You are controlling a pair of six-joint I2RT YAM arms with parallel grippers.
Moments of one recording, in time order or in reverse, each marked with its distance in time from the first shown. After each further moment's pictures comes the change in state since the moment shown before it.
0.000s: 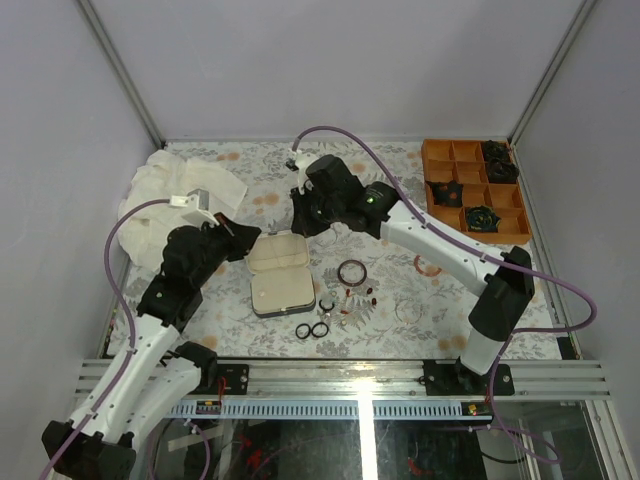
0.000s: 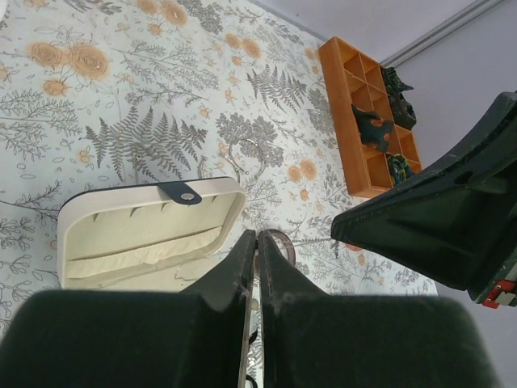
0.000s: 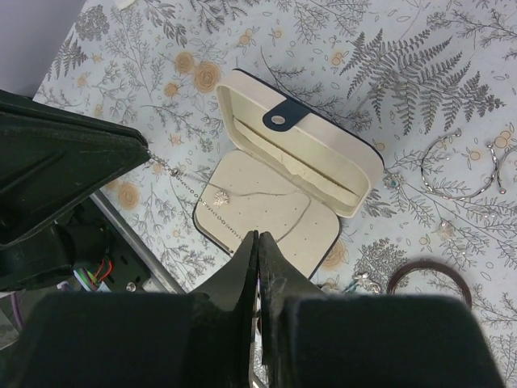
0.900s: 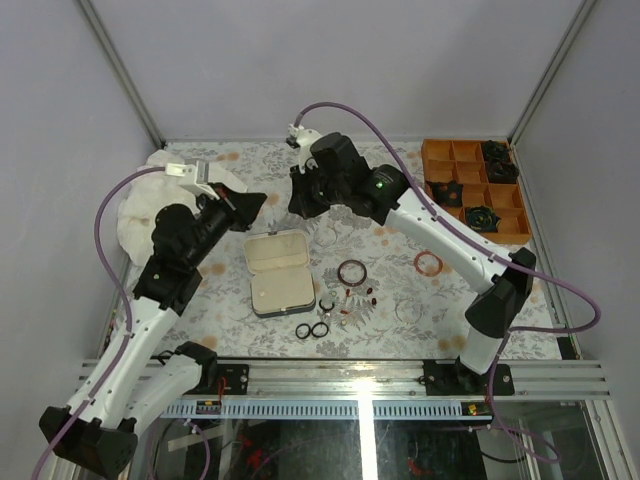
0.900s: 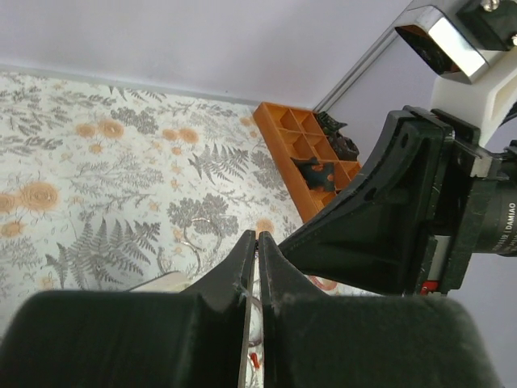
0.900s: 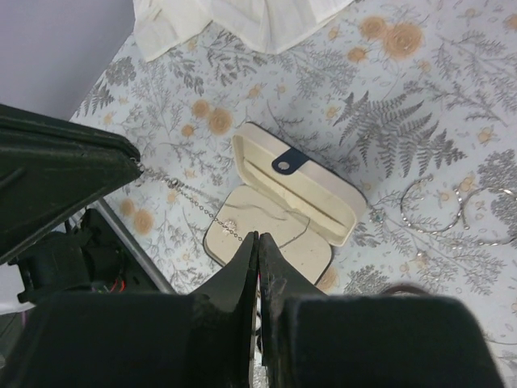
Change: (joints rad) left arm -0.001 0.131 0.177 0.197 0.099 0.121; right arm -0.027 0.037 0.207 -0.081 0.006 -0.039
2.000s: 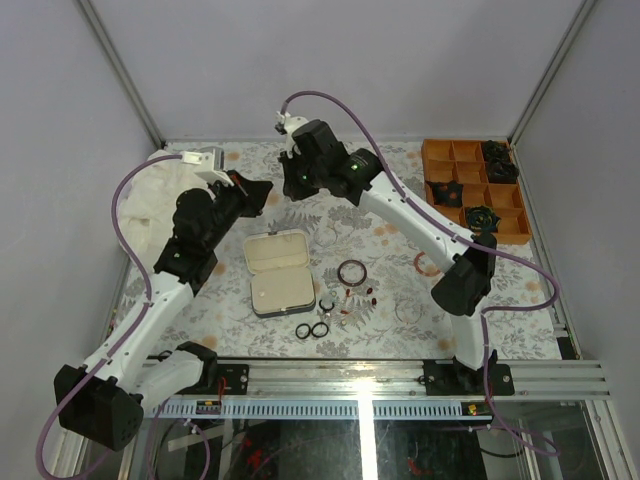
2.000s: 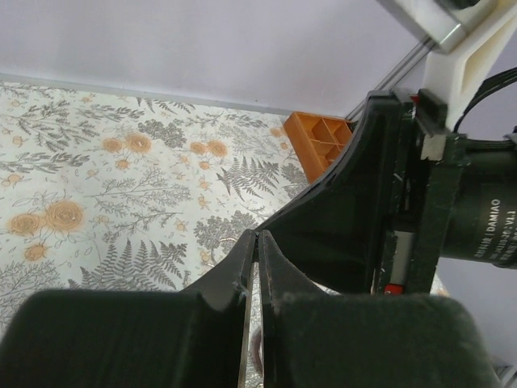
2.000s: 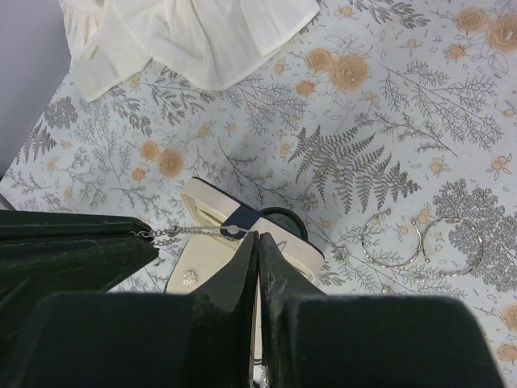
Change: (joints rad) left arm -0.001 0.166 0.000 0.125 -0.079 0.042; right arm -0.030 0.229 0.250 -0.055 0.087 -0.020
